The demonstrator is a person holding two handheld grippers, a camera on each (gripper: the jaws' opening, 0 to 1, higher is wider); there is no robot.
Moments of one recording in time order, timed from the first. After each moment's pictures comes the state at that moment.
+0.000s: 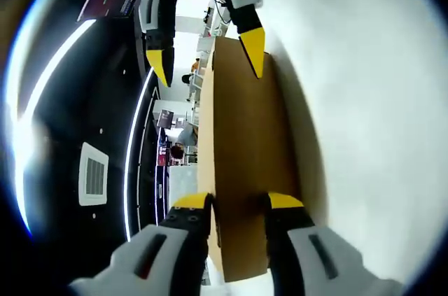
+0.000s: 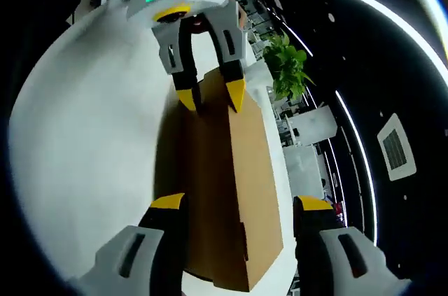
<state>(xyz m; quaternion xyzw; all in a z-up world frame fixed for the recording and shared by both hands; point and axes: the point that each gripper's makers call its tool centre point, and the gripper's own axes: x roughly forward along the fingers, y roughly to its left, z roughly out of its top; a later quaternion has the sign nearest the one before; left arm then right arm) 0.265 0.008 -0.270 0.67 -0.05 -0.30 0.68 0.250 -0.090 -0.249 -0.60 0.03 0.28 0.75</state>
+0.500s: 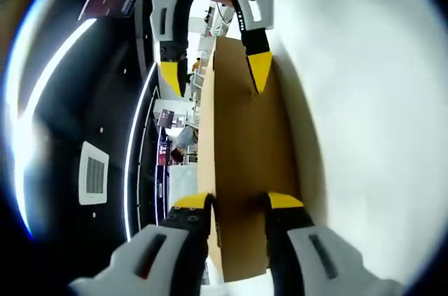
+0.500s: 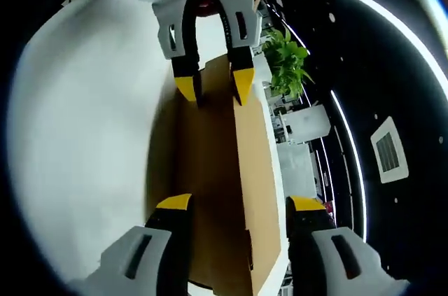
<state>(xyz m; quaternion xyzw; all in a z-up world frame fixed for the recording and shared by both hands) 0.264 0.007 -0.269 0.67 -0.05 -0.30 0.68 0.262 -0.090 -0.256 -0.62 0.01 0.25 0.74</state>
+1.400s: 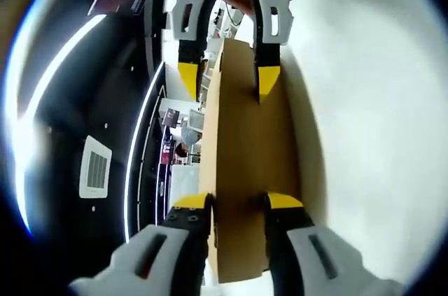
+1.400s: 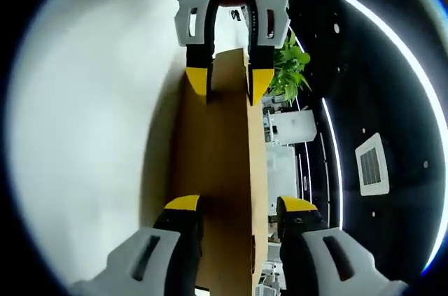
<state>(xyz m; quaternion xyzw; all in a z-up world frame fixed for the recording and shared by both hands) 0.264 0.004 -0.270 0.65 -0.06 -0.29 0.70 0.260 -0.085 -0.261 -0.68 -0.02 0.20 0.71</state>
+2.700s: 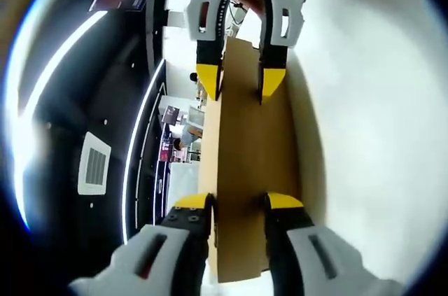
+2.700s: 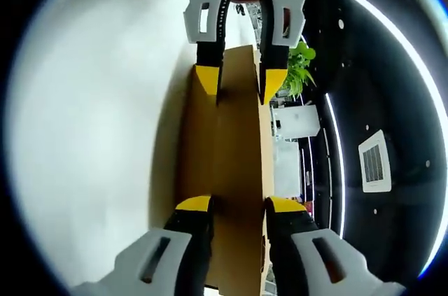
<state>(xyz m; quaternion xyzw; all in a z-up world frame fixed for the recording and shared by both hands) 0.265 0.004 -0.267 0.64 -0.05 -0.29 0.71 0.257 -0.082 -0.268 -0.68 0.00 0.21 0.71</state>
